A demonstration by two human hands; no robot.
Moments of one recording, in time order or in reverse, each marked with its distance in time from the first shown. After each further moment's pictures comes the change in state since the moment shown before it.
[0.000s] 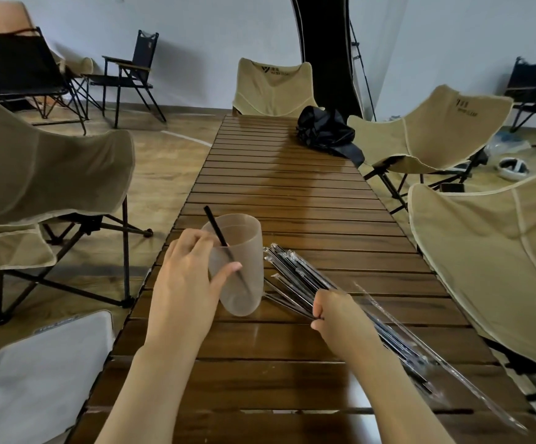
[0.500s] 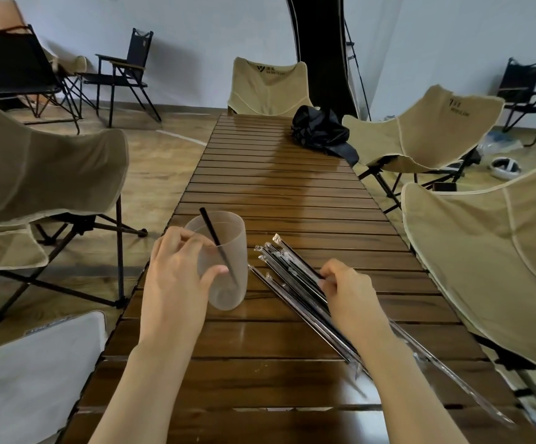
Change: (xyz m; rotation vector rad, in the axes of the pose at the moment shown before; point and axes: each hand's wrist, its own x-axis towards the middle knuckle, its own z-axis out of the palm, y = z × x) left_hand 0.000 0.005 -0.002 -0.007 0.033 -0.057; right_hand 0.006 0.007 -0.024 0.240 0.256 -0.003
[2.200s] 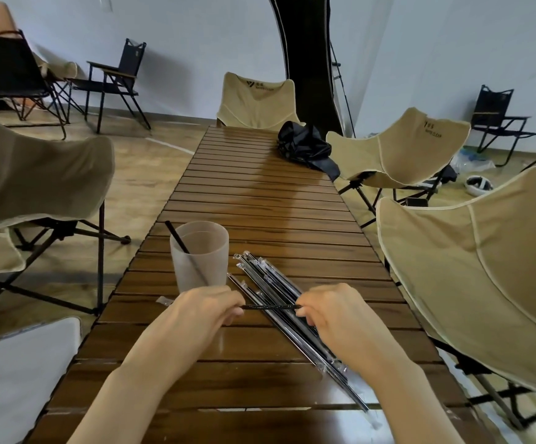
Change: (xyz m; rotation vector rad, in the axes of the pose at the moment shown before) left_hand -0.023 0.031 -0.015 -0.038 -0.420 0.435; right_hand -0.033 -0.010 -0.065 -0.319 -0.234 -0.482
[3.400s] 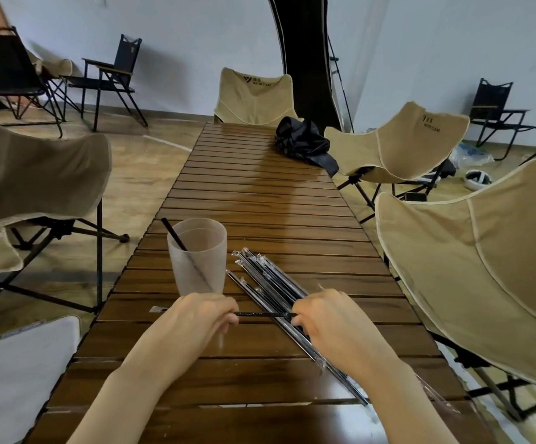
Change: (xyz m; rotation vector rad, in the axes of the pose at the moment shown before) left_hand -0.001 -0.007 0.018 -0.105 -0.063 -0.026; right_hand 0.001 0.002 0.019 -0.065 -0.064 -0.017
